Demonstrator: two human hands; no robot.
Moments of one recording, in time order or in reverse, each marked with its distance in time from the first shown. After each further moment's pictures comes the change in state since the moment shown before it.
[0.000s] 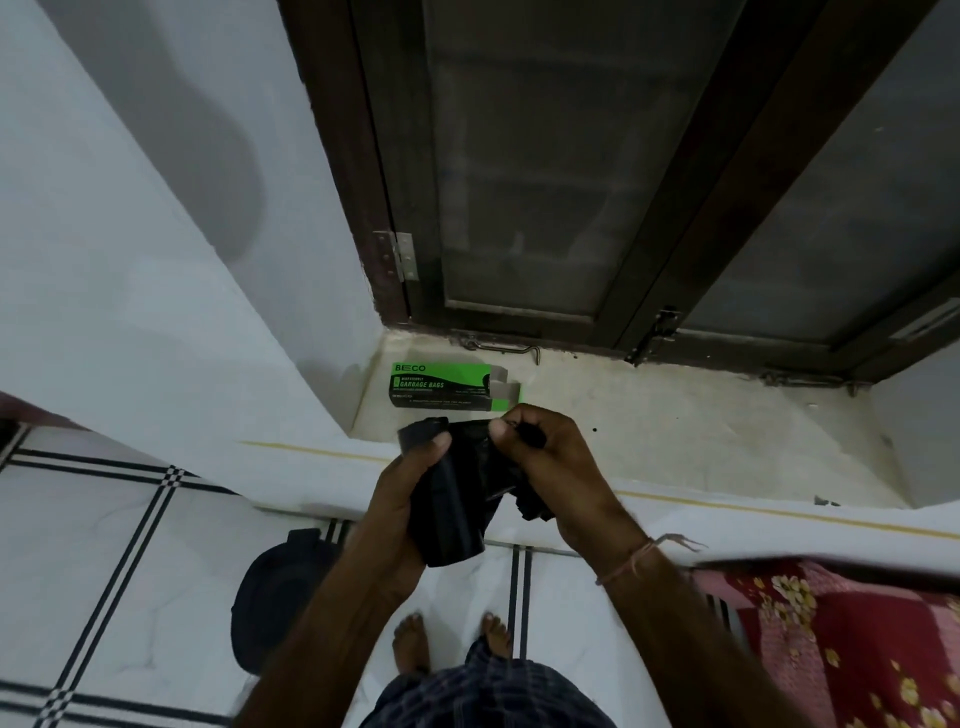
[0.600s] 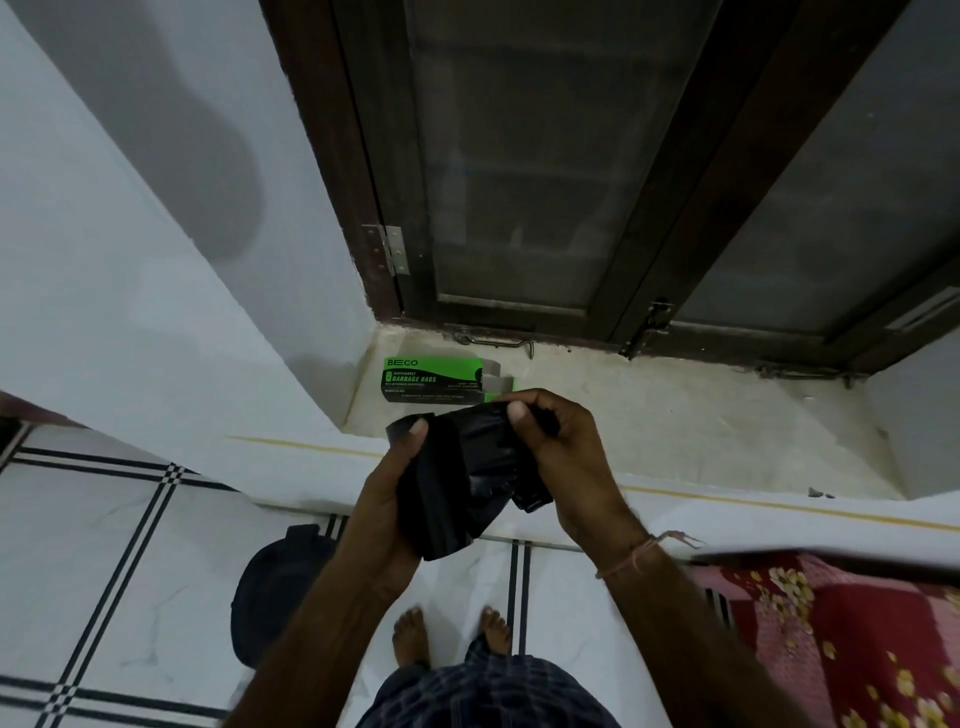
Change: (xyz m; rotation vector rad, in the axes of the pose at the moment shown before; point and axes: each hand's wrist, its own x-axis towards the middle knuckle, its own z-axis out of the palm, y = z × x) left_hand -0.005 -0.002 0.008 -0.165 -0.010 -0.048; right_hand 0.005 0.009 -0.015 -0.001 0.101 -0.184
